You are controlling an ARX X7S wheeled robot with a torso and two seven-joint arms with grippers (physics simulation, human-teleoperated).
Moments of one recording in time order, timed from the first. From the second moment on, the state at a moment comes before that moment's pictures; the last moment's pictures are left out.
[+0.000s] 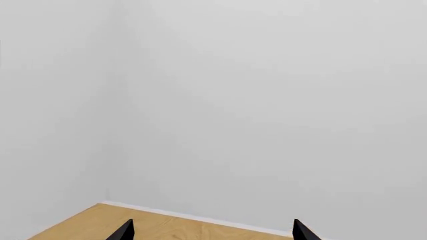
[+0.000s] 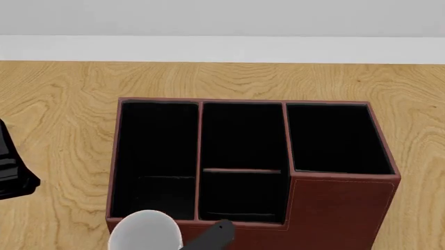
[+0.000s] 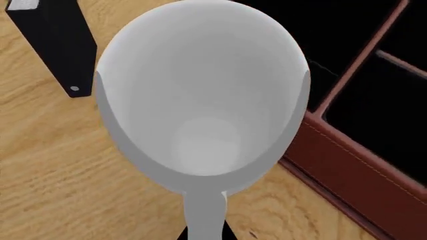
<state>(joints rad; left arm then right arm) -0.24 -0.32 0.02 0.43 -0.33 -0.30 -0.38 0.61 0.45 -0.76 -0.38 1.01 1.08 0.40</state>
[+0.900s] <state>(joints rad) -0.24 -0.33 0.03 0.43 -0.34 -0.30 -0.39 0.68 0.51 -0.58 -0.57 1.27 1.21 0.63</state>
